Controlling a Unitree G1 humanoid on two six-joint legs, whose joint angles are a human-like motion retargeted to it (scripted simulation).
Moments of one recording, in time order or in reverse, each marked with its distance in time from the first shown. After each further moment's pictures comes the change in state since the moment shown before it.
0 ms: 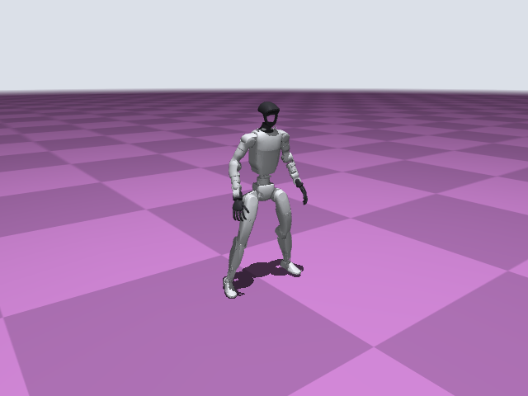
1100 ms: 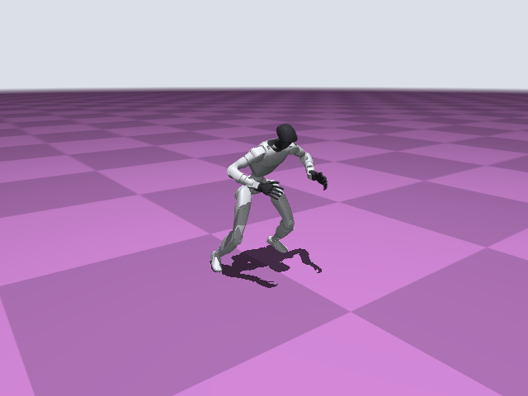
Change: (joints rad) left arm -0.552 0.571 0.024 -1.232 -0.739 -0.168 0.411; right arm -0.325 -0.553 -0.248 -1.262 0.268 -0.118 -0.374; waist -0.115 0.018 0.266; left_leg -0.919 -0.015 -0.198 1.112 -0.458 0.135; right_leg -0.796 -0.208 0.105 1.063 -0.568 -0.159
